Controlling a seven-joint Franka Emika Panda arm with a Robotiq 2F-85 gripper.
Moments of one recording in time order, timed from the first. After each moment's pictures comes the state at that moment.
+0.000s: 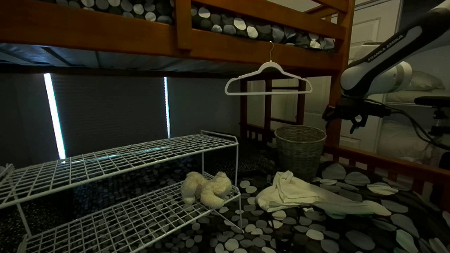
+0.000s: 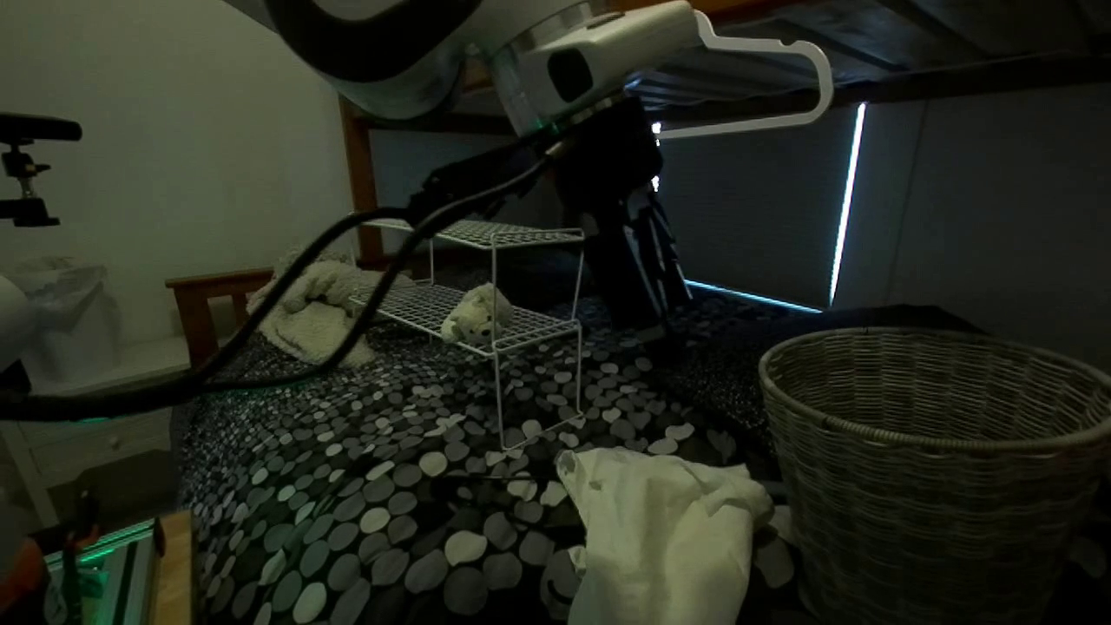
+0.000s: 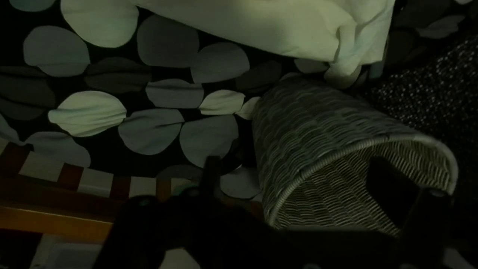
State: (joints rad) arm -0.38 -0.30 -0.12 -2.40 -0.12 2.55 0.53
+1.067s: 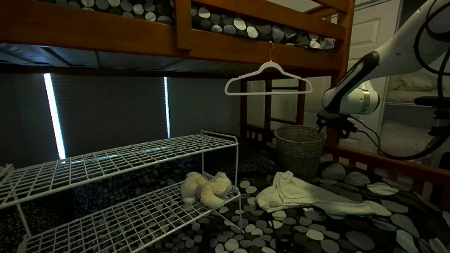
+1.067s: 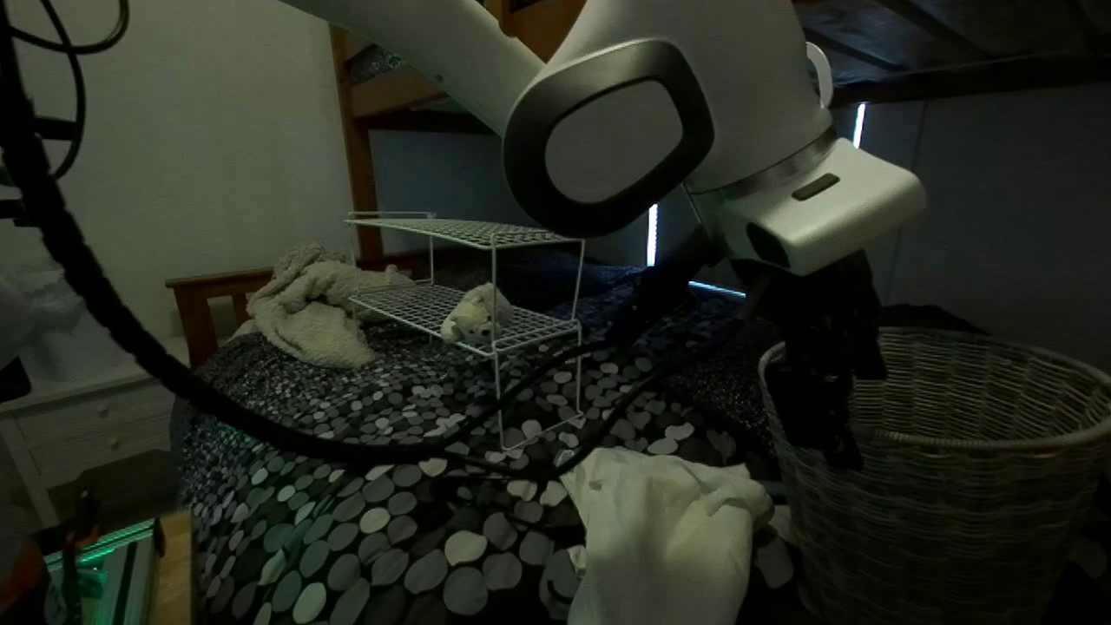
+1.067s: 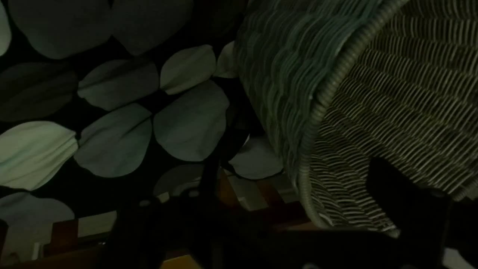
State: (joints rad) arm -0.35 0.15 -0.22 -2.10 0.11 2.78 0.73
